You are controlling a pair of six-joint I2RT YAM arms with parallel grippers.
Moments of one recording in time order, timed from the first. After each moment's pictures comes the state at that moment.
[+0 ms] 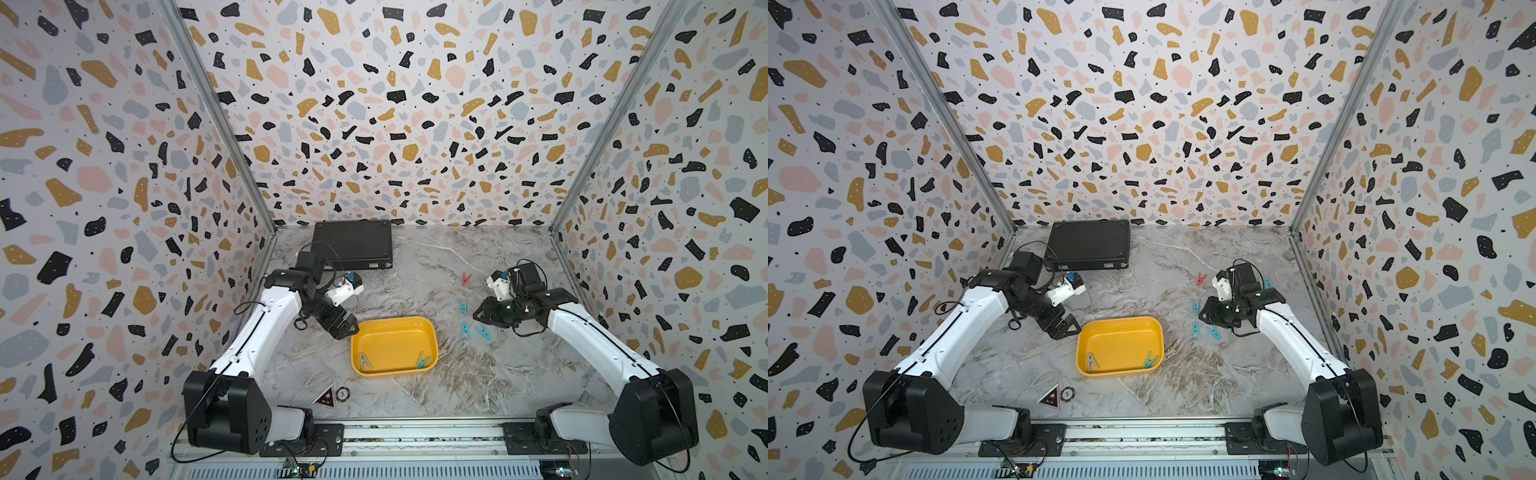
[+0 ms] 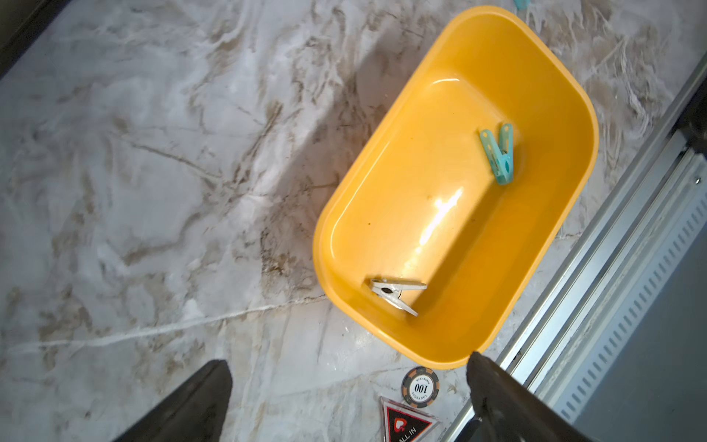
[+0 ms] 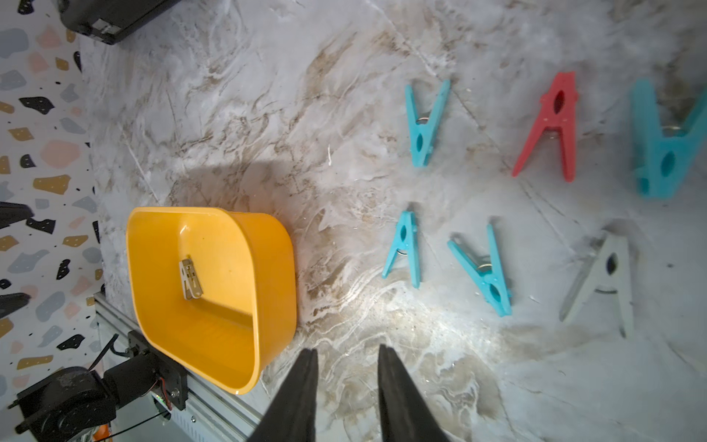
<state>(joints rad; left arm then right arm) -0.19 1.36 1.15 -1.12 0.39 0.66 0.28 1.29 0.94 -0.72 -0.45 0.38</state>
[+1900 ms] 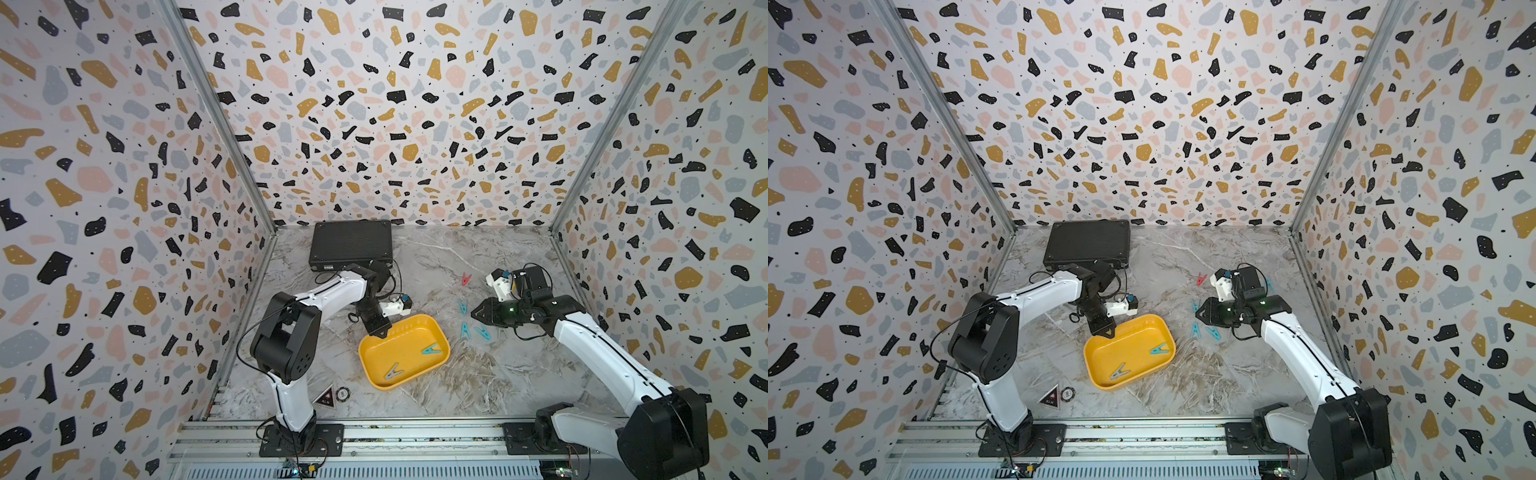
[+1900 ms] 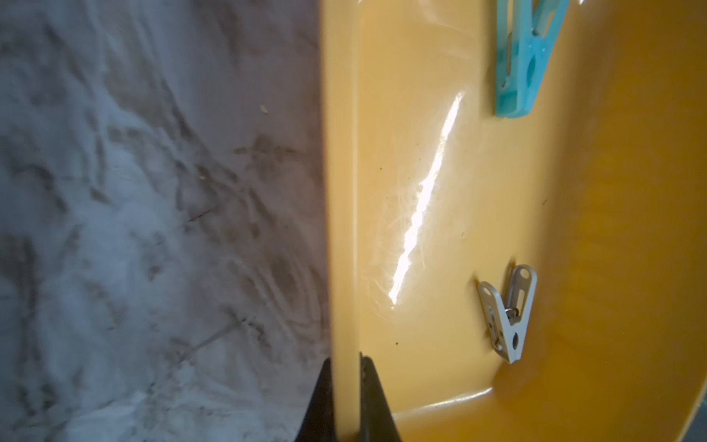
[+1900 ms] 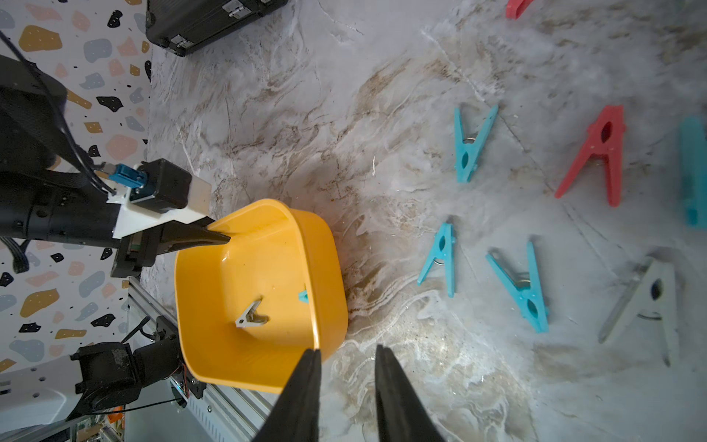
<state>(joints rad) -0.49 1.85 1.30 -1.07 0.37 0.70 0.30 1.19 0.90 -0.67 -0.51 0.38</state>
